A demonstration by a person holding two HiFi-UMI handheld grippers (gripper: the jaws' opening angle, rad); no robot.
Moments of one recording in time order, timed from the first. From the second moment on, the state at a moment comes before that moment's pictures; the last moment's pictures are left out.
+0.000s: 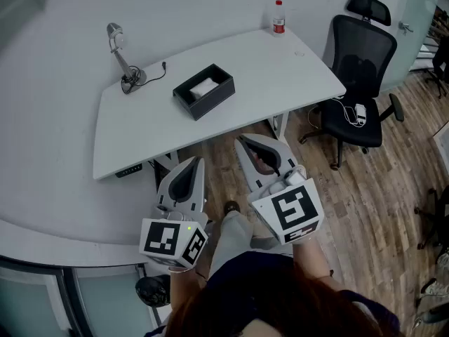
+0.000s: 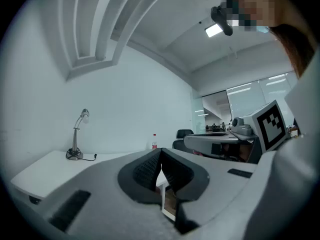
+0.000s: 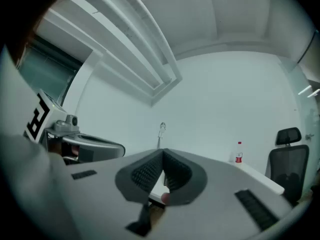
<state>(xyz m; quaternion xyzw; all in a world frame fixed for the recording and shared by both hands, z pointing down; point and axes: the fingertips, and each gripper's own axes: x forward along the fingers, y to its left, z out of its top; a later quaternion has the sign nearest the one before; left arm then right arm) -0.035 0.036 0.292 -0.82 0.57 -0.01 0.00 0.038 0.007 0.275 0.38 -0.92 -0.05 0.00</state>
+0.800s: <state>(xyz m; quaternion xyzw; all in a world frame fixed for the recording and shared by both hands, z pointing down) -0.066 -0.027 0.292 -0.81 0.58 0.00 -0.01 0.004 -0.056 0.276 0.36 -0.93 -0.04 0.00</state>
